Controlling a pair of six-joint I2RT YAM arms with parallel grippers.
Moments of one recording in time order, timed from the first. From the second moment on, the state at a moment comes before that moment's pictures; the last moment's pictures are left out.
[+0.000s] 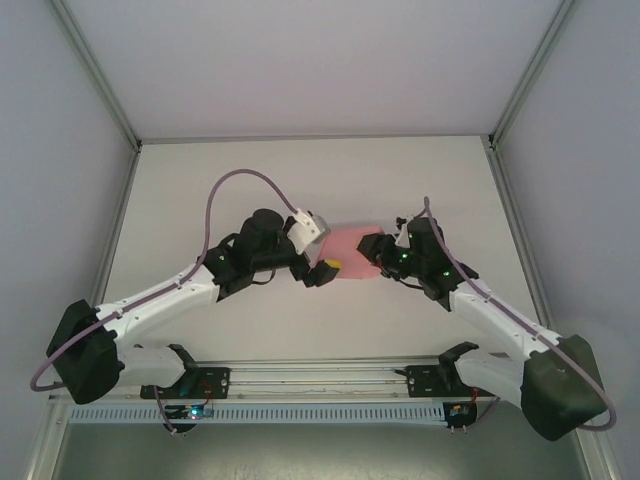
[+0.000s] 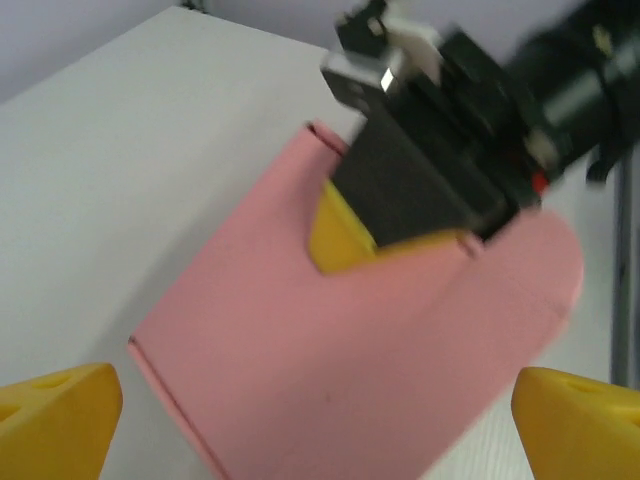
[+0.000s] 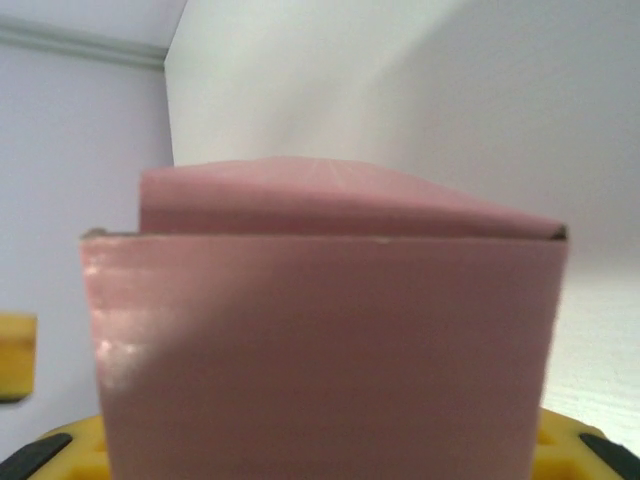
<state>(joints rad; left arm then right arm) -0.75 1.26 0.87 -0.08 0.33 0.14 0.39 1.06 0.57 -0.11 -0.45 1.11</state>
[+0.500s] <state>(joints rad) -0.86 1.43 0.87 -0.01 0.07 0.59 0.28 1.02 0.65 -0.36 -0.58 1.47</state>
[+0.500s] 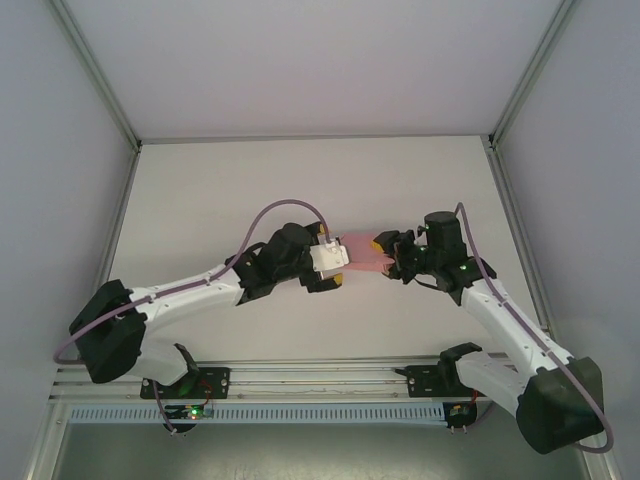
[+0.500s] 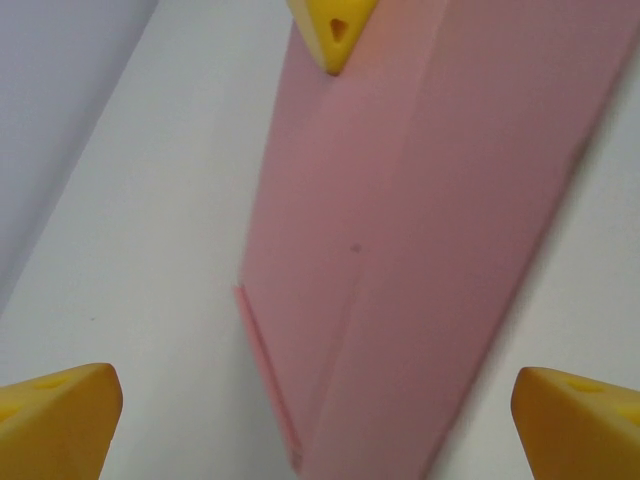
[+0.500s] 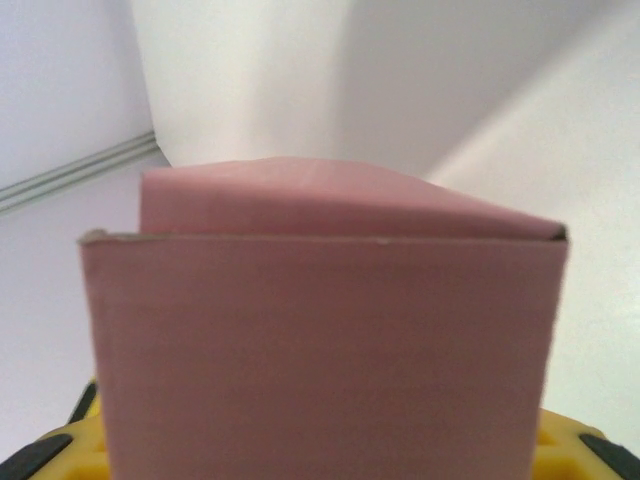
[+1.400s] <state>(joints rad) -0.86 1.54 0.98 -0.01 0.09 0.67 0.30 1.08 0.67 -0.26 -0.61 1.59</state>
